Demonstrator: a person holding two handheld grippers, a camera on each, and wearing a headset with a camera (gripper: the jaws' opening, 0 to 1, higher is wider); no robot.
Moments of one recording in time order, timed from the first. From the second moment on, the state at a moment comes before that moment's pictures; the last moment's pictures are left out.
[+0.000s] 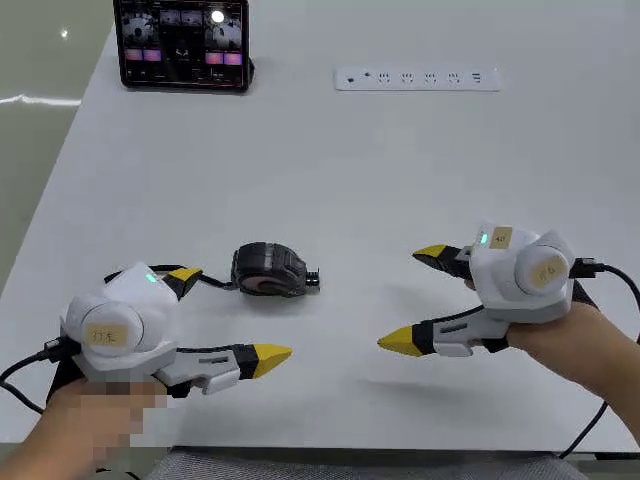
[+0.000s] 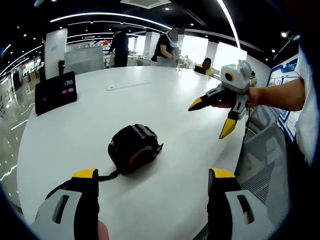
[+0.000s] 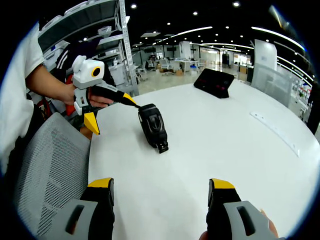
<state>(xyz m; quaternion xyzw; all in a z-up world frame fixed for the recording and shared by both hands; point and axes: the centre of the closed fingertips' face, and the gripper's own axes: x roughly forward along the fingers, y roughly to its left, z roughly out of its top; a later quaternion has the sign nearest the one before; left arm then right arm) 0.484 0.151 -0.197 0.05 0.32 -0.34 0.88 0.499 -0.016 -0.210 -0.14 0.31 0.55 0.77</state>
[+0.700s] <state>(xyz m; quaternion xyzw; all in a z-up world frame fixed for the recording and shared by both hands) 0.469 0.164 -0.186 0.06 0.32 -0.36 0.87 0.483 -0.060 -0.202 -0.14 0.32 0.51 0.78</state>
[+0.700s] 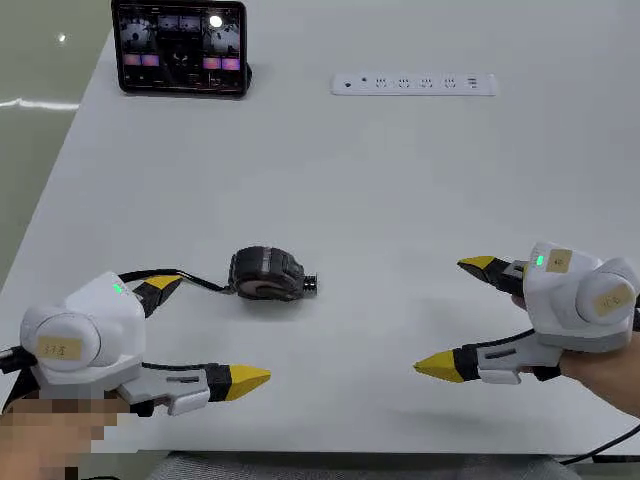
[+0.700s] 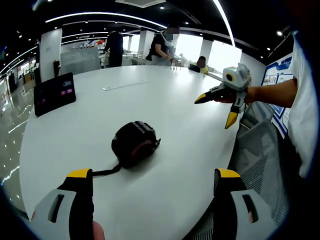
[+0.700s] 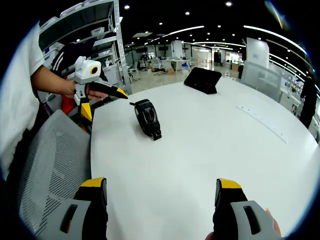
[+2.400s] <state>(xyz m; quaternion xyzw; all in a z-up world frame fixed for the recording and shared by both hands) 0.449 0.179 -0.175 0.06 0.33 -0.39 0.86 0.452 -0.125 -0.189 -0.10 0.33 0.46 0.82</state>
